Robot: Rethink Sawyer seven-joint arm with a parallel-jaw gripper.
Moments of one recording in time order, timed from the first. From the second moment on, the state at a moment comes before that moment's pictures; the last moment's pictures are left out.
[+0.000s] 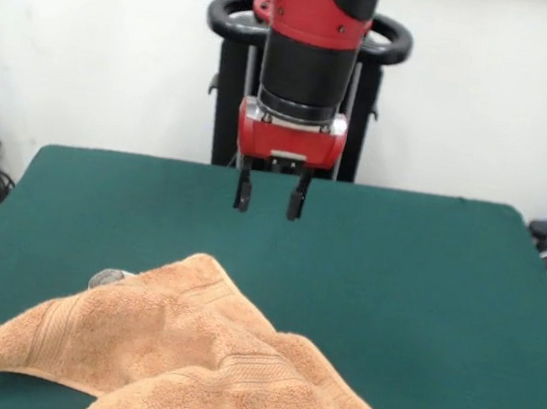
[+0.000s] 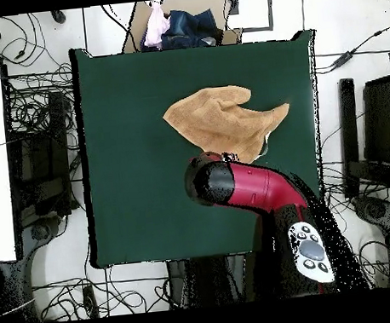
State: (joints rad) arm -0.28 -0.73 -0.04 1.85 -0.03 0.36 1.35
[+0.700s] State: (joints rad) arm -0.11 -0.58 -0.24 1.75 0.42 0.80 2.00
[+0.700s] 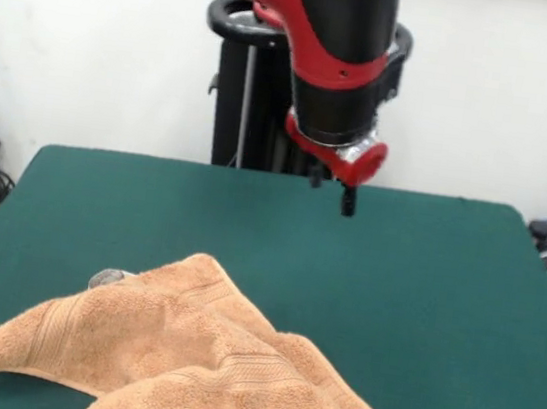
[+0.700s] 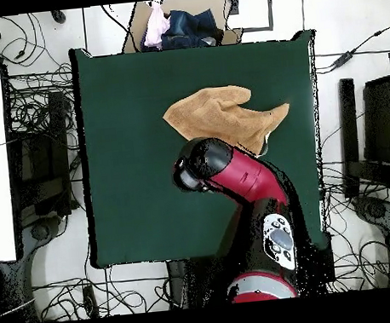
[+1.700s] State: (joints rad) arm -0.17 -0.50 -0.23 1.49 0.24 0.76 2.27
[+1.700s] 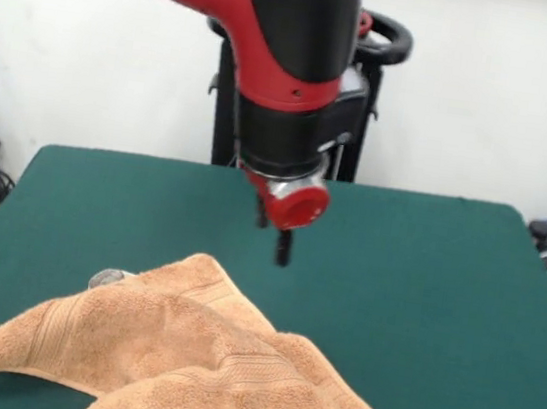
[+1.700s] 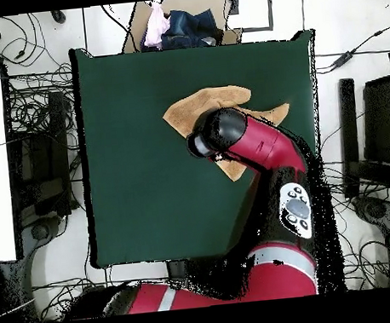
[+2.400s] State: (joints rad) arm -0.28 -0.50 -0.19 1.36 0.04 0.74 2.14
